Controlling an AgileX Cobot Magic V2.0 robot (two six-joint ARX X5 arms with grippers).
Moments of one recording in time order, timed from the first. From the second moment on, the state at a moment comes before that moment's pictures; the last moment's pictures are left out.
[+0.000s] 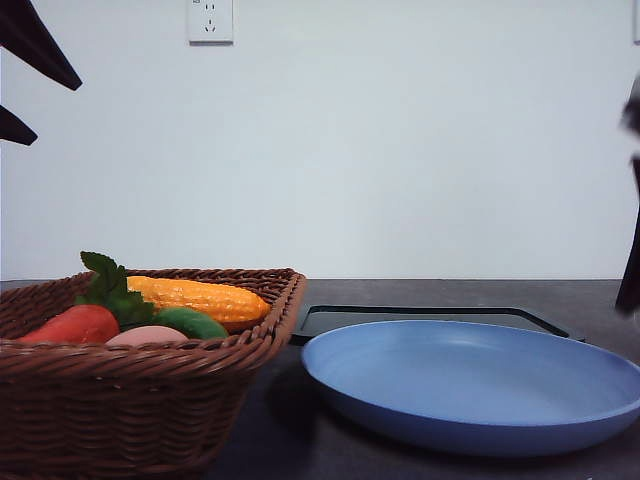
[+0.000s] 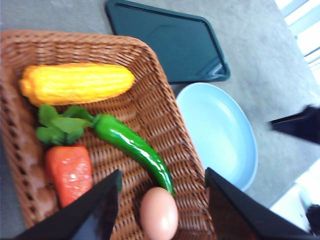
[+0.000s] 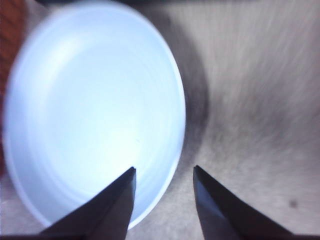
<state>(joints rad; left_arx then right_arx) -0.21 0.81 0.72 -0.60 0.57 -0.25 0.16 1.06 0.54 -0.53 -0.44 0.27</state>
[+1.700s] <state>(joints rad) -0.69 1.14 0.77 -0.64 0.21 -0.30 0.09 0.70 0.59 -0.57 -0.38 0.40</state>
